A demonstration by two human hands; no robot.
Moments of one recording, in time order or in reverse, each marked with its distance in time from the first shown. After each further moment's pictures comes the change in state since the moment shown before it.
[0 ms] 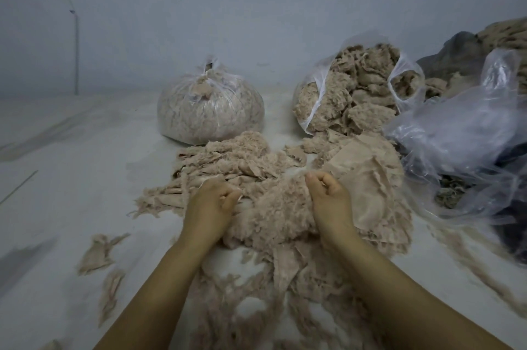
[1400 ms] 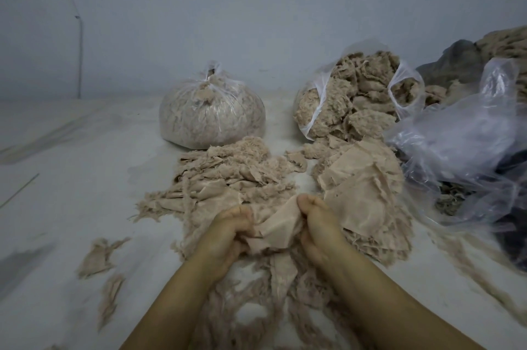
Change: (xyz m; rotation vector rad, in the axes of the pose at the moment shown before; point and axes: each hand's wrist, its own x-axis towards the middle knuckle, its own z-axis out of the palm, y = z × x) left_hand -0.025 0.026 0.009 -1.176 -0.367 -0.585; right_hand -0.012 -0.003 0.016 0.339 -0.002 0.532
